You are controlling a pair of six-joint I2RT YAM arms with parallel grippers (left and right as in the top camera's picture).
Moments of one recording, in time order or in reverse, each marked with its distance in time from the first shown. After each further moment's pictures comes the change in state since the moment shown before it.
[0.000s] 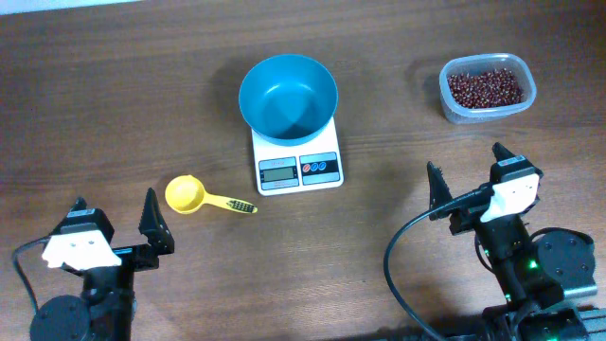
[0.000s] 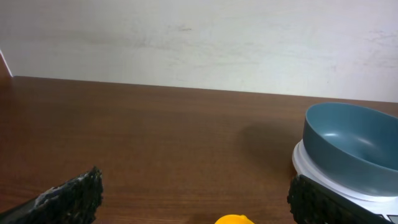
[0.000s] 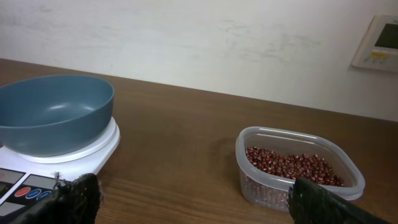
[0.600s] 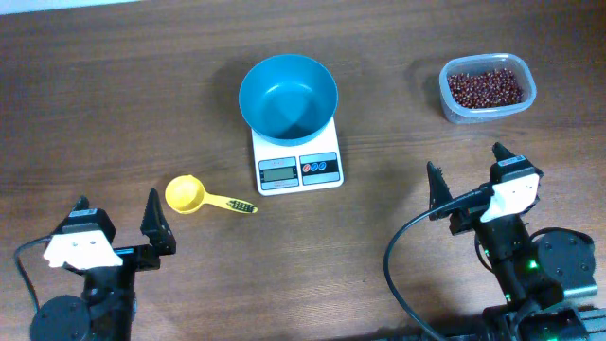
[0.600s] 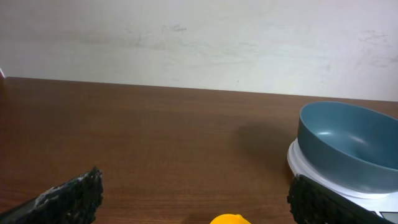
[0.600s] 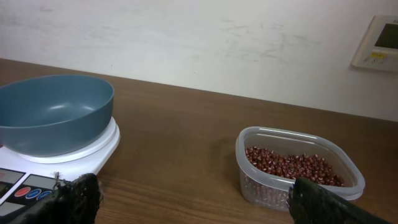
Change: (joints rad) left arm 0.000 0.000 0.000 0.001 0.019 0.000; right arm 0.000 0.000 0.000 0.000 0.000 0.000
